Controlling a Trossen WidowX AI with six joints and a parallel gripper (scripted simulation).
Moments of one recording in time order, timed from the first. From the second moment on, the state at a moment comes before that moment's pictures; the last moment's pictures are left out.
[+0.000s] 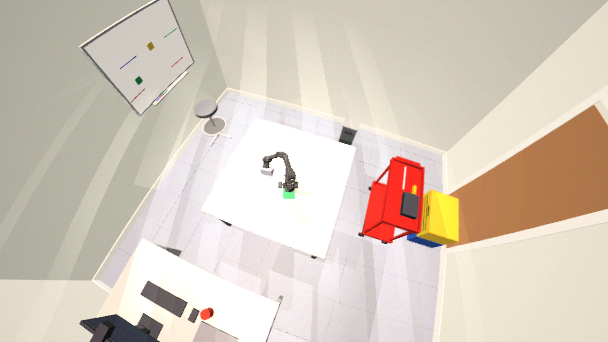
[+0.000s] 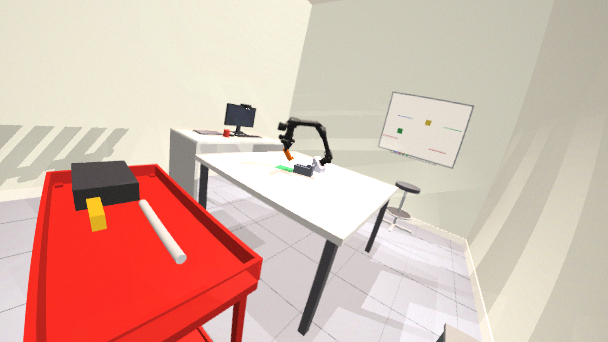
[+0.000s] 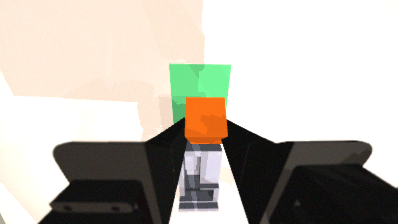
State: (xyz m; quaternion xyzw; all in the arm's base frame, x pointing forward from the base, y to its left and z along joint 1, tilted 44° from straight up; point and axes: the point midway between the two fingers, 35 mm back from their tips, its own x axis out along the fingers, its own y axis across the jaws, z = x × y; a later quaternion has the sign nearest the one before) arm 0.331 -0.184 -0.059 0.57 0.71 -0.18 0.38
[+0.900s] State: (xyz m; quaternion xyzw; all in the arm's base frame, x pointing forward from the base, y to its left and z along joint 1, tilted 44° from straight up) arm 0.329 -0.155 -0.090 0.57 0.70 -0.18 0.38
